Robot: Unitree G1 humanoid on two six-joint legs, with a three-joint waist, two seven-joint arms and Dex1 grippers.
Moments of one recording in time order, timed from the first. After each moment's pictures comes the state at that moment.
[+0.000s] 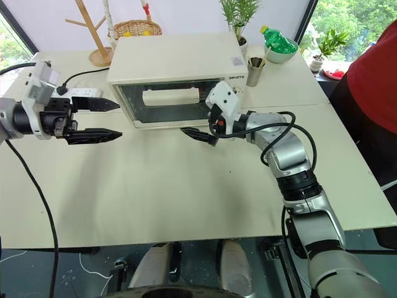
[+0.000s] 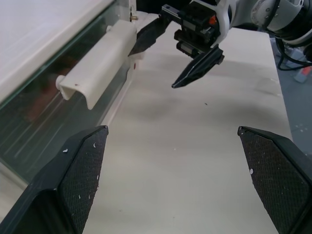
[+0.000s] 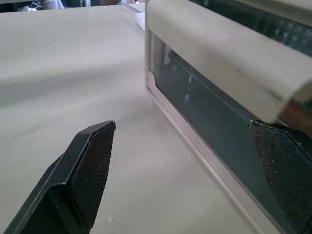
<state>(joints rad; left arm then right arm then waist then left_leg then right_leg) -0.62 1.01 0.14 -0.02 -0.65 0.67 -1.33 -0.77 -0.44 0.19 0.06 0.31 0.47 0.86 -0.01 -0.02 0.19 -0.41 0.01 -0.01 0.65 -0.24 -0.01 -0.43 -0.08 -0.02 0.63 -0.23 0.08</state>
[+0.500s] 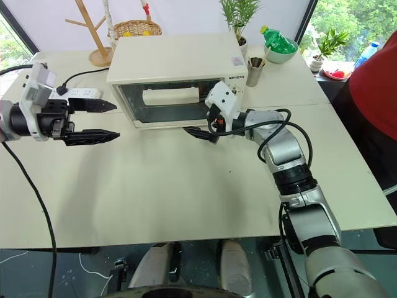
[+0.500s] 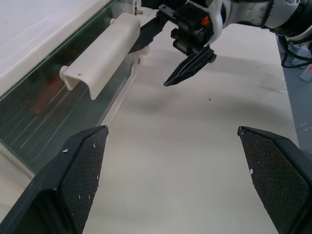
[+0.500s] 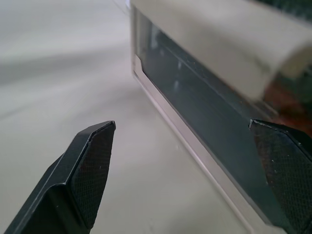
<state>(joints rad) -0.60 1.01 0.14 -0.02 -0.64 0.66 -1.32 -0.79 -0.43 0.19 0.19 0.22 0.41 0.87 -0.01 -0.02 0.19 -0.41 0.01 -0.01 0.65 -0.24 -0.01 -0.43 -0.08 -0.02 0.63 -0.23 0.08</state>
